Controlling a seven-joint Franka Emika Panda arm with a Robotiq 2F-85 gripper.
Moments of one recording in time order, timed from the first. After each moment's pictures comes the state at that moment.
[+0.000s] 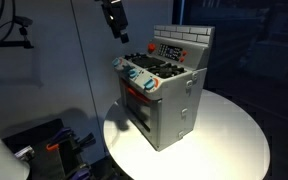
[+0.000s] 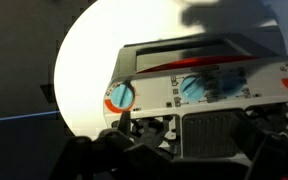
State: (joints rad) arm -0.12 -0.62 0.01 -2.49 0.00 2.12 0.17
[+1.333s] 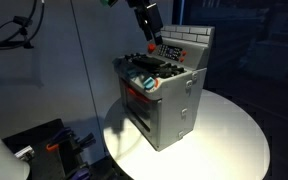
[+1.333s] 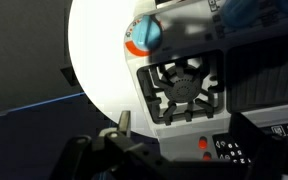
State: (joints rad) arm -0.19 -0.37 0.01 -2.36 -0.10 2.33 0.29
